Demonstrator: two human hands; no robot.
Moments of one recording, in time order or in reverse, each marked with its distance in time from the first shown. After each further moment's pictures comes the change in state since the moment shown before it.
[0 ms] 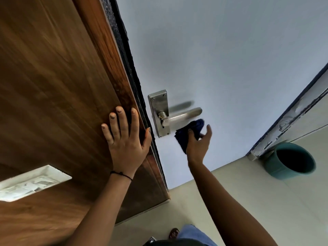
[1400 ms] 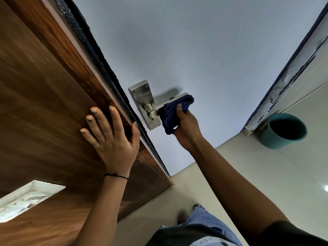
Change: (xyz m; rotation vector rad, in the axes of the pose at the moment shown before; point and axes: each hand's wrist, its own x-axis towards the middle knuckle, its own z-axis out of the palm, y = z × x) left_hand 0.001 0.004 -0.001 -0.083 0.019 -0.054; right_hand 0.001 -0.041 0.000 0.516 -0.464 0.331
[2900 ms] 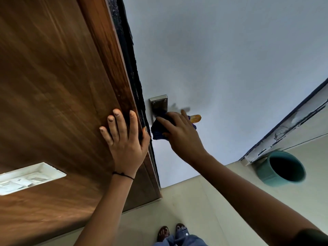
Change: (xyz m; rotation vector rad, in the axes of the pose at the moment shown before) left_hand 0.003 0.010 0.004 0.020 0.037 -0.064; right_hand -0.004 -0.016 0.014 -1.826 -0.344 -1.176
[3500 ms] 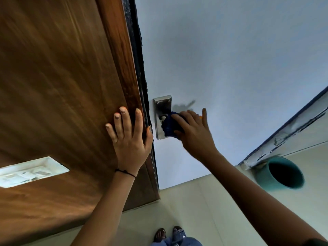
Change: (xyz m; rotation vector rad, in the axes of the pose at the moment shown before) left_hand 0.000 0.001 -0.002 -0.021 -0.007 -0.010; right_hand -0.008 0.022 -0.008 -0.141 -0.059 0.063
